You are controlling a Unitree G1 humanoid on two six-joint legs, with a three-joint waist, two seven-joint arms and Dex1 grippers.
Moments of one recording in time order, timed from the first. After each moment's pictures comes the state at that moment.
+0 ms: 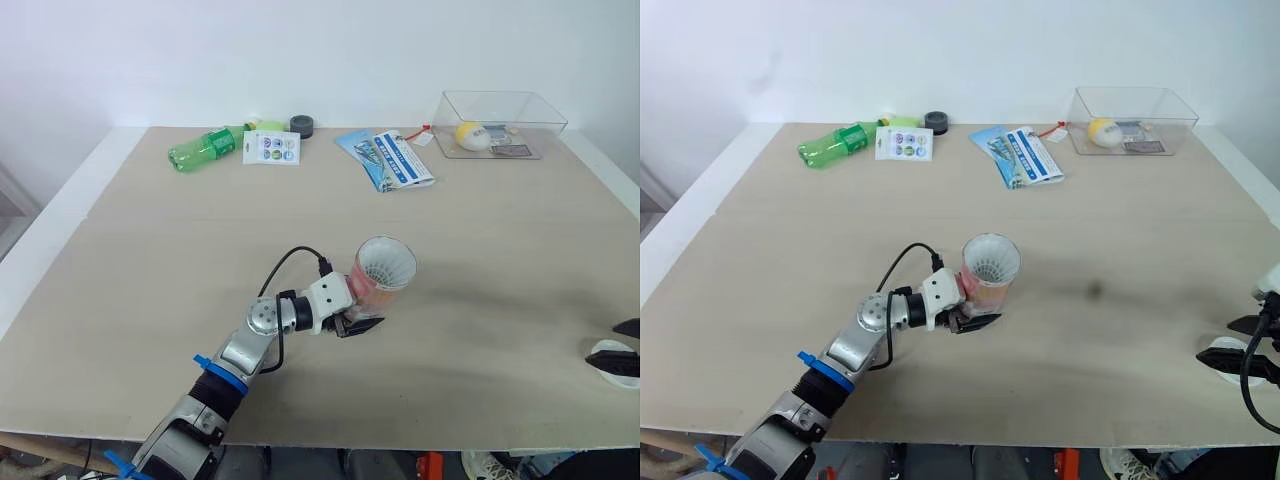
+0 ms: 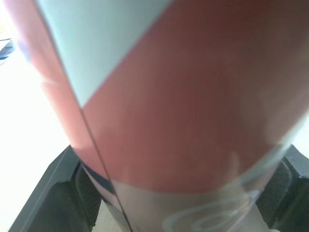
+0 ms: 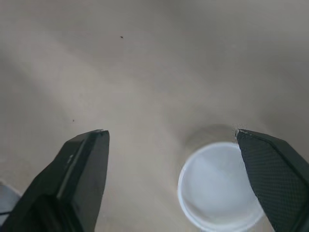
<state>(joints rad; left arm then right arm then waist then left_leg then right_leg) -0.48 0.09 -0.38 0.32 0.00 -0.12 -0.79 0.27 -1.36 -0.56 0.17 0.35 0.62 1.34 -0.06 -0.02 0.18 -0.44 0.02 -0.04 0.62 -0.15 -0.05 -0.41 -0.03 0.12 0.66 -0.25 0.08</state>
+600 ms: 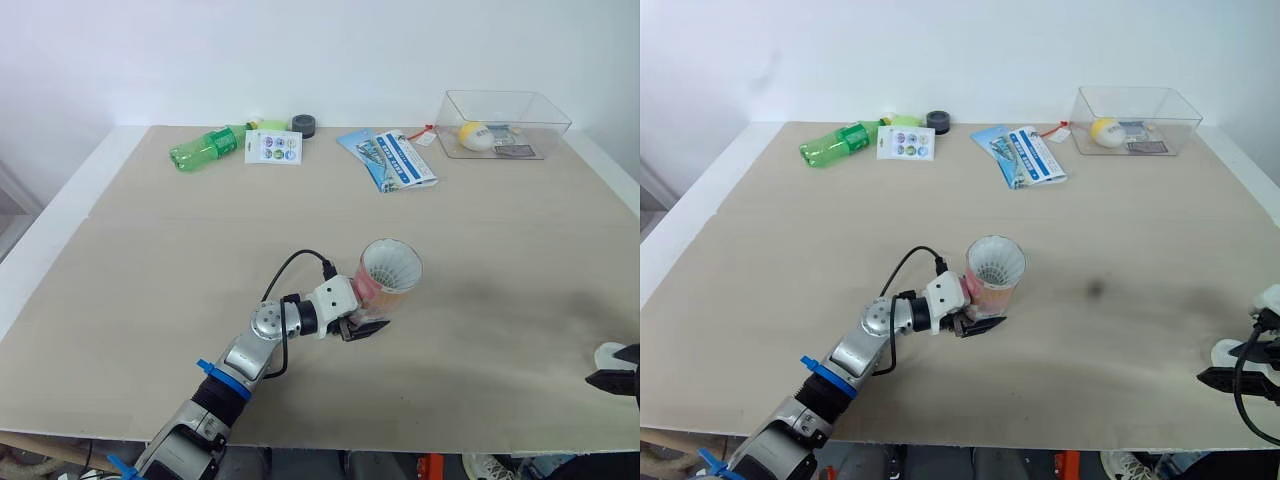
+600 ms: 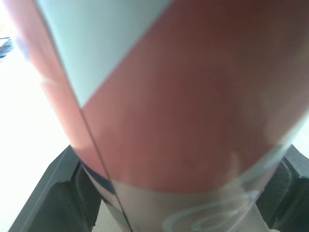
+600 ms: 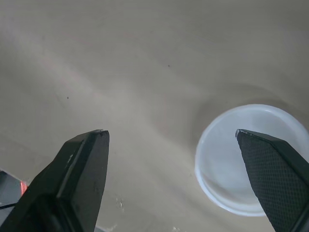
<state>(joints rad) -0.46 0.07 -0.40 0.30 0.00 -0.09 -0.77 0.21 -1.31 -0.46 0.22 0.30 0.69 1.33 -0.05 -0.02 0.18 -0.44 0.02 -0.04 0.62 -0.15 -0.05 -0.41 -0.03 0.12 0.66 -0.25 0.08</state>
